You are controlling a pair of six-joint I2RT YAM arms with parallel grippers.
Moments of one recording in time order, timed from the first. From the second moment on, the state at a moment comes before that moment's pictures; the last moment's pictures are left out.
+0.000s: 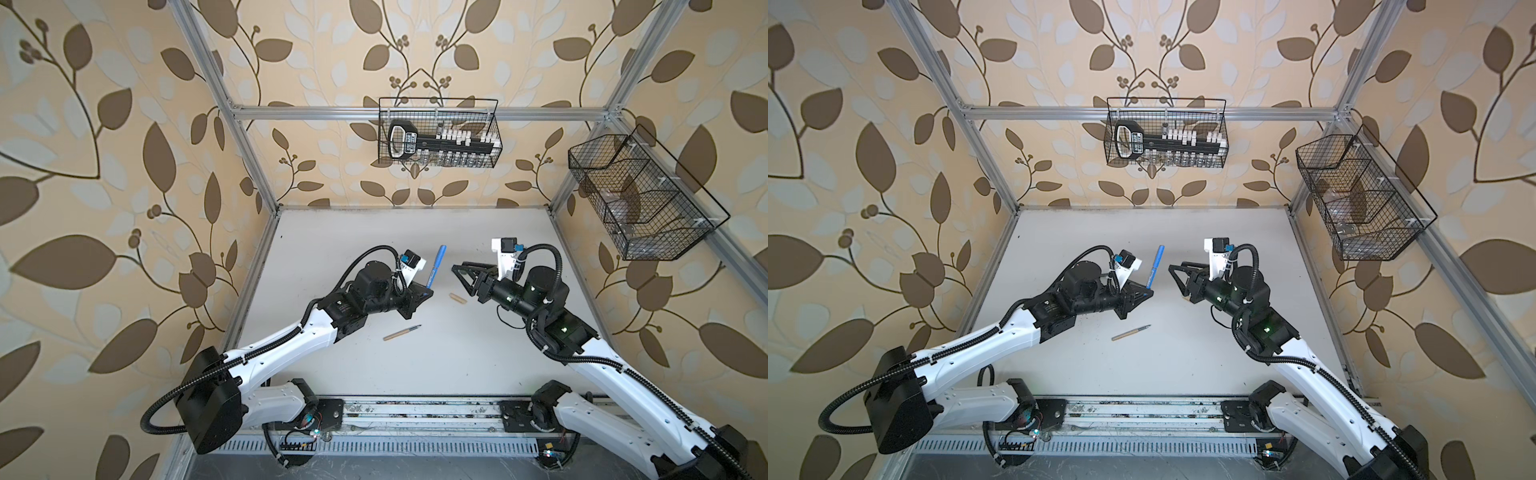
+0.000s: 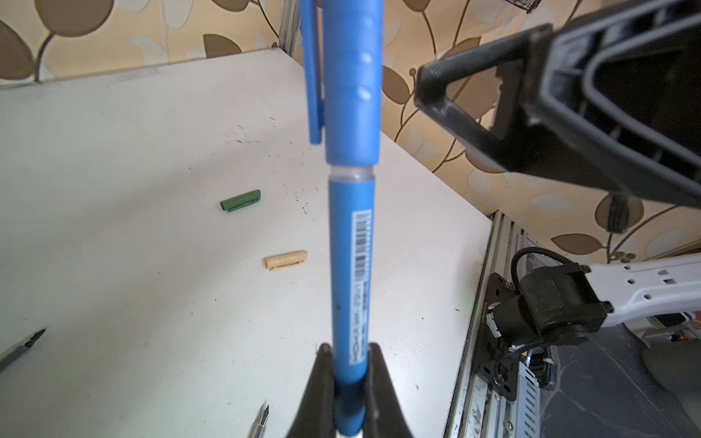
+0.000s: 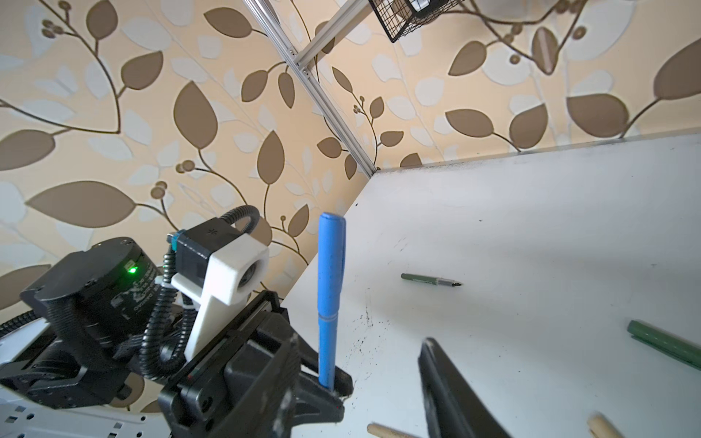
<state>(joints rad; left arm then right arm) -0.76 1.20 0.84 -0.04 0.35 -0.27 0.50 0.88 0.71 0.04 -0.27 0.55</state>
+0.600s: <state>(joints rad) -0.76 1.20 0.84 -0.06 0.37 -0.27 0.48 1.14 0.91 0.04 -0.41 0.48</state>
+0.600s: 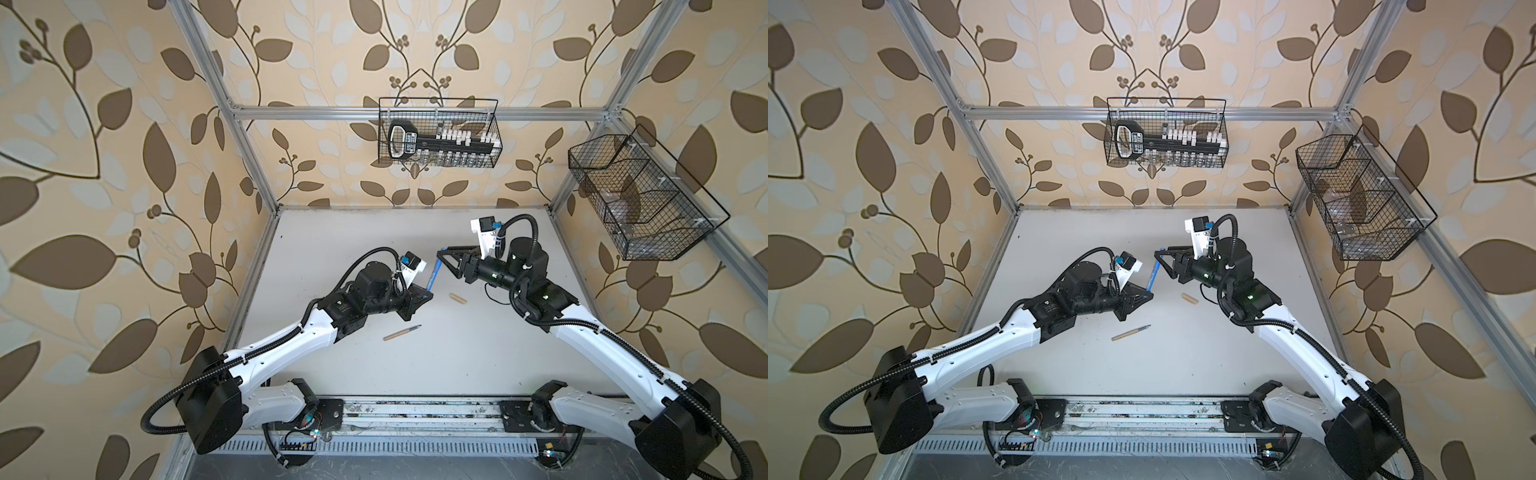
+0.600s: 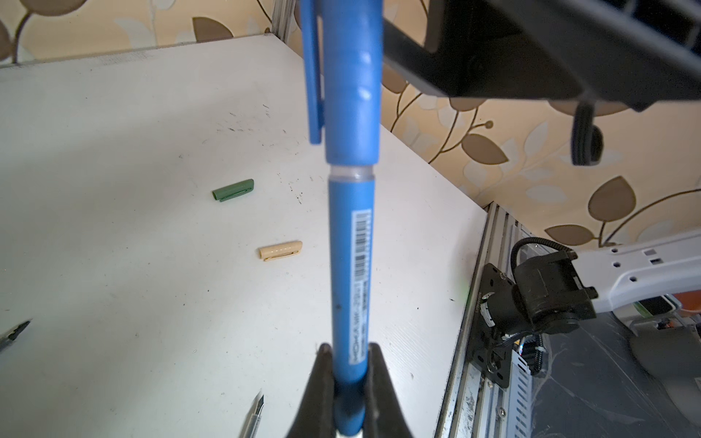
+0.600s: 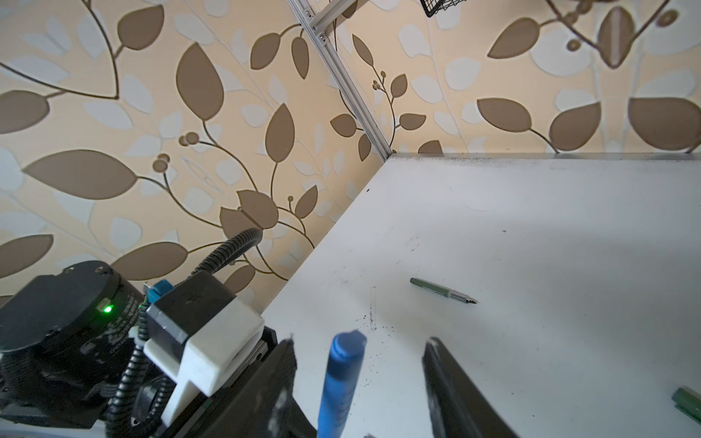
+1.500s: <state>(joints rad) -0.76 1.22 0.83 -0.06 0.37 -0.27 0.48 1.18 0.94 0.06 -0.44 0.46</state>
